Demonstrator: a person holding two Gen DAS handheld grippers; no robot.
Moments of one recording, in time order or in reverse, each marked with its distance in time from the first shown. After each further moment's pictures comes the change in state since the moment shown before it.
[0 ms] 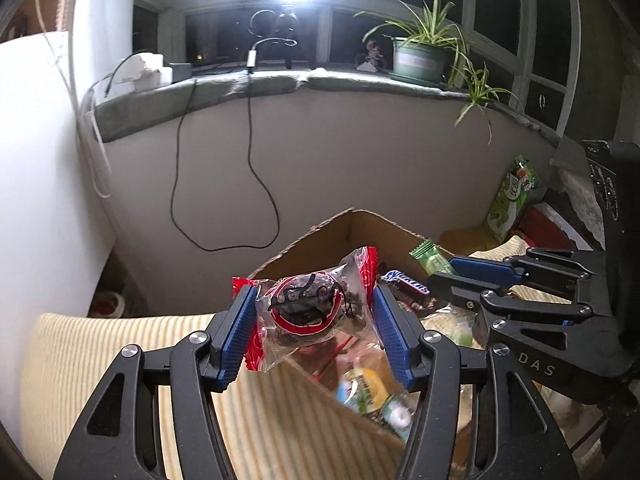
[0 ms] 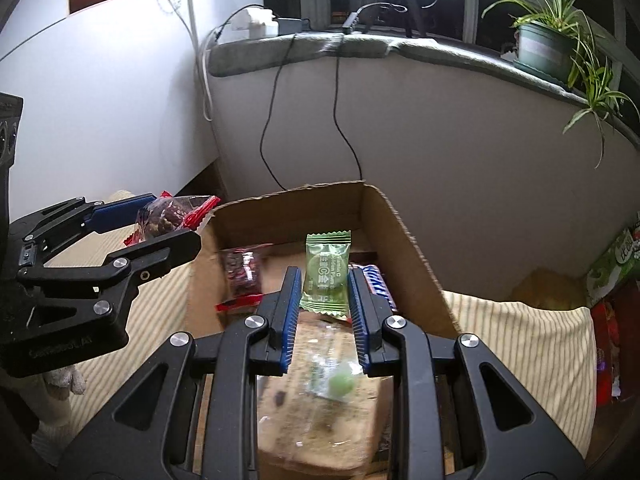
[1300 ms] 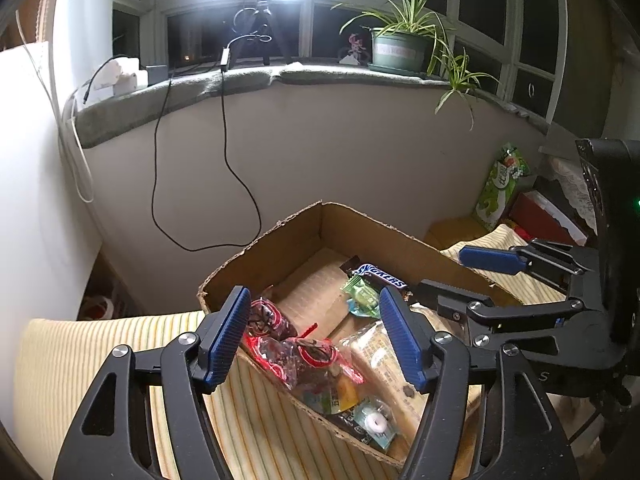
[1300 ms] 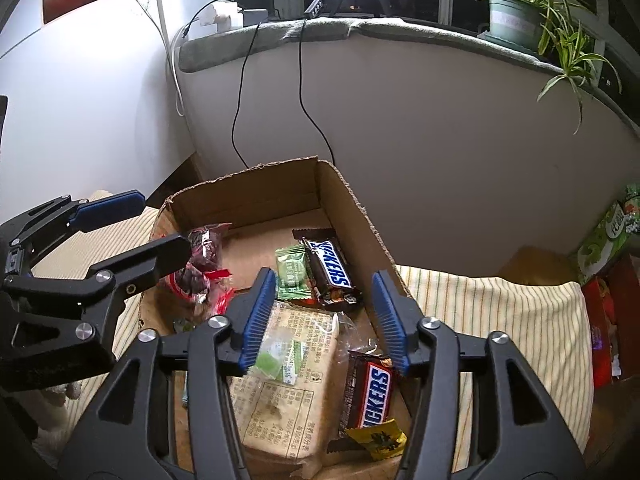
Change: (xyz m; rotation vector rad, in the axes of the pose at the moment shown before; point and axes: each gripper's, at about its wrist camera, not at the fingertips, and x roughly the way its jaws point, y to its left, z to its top) left arm 0.003 -0.021 -0.001 0.037 0.015 -0.026; right arm 0.001 -0.026 -0.013 0.054 0.022 -0.042
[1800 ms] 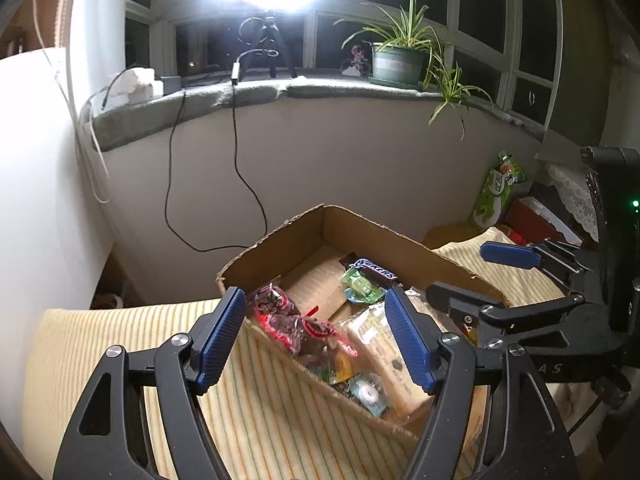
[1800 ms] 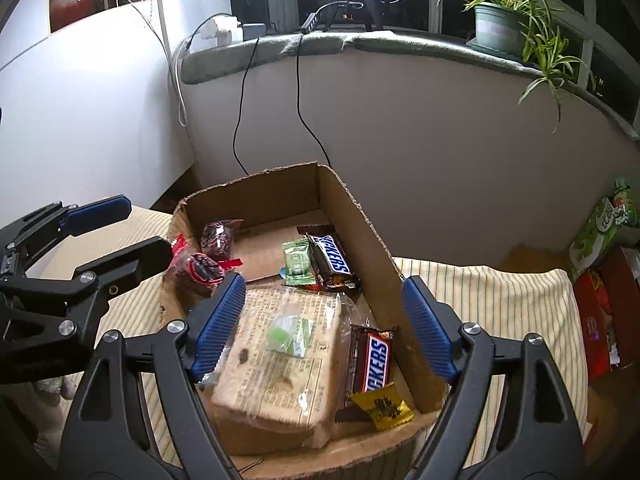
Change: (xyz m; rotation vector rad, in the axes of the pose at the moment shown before) left arm -0.041 -0.001 -0.012 -0.016 -0.037 0.016; right arm -0.033 0.006 -0.012 0.024 -0.041 -0.014
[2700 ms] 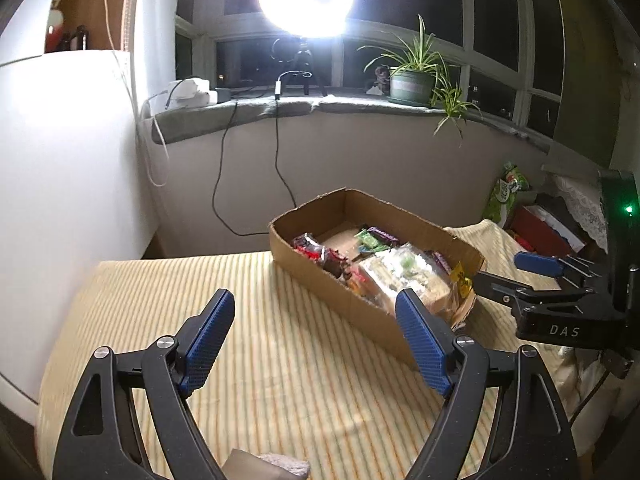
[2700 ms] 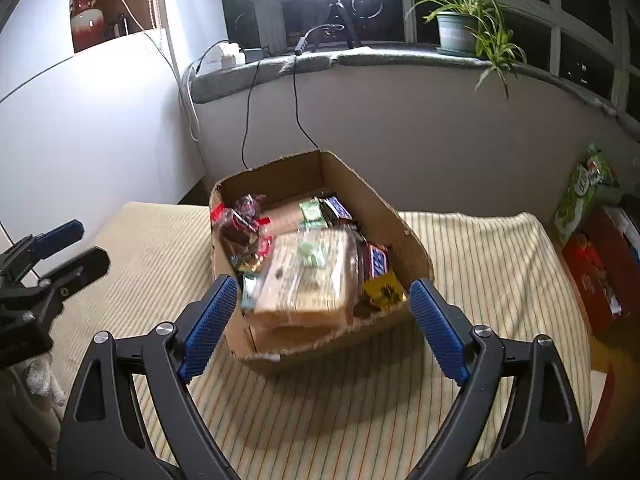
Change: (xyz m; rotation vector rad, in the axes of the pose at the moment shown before) left arm -0.093 -0.004 -0.063 -0.046 -0.067 0.105; right arm -0.081 0.014 -0.069 0.088 -0.057 -0.018
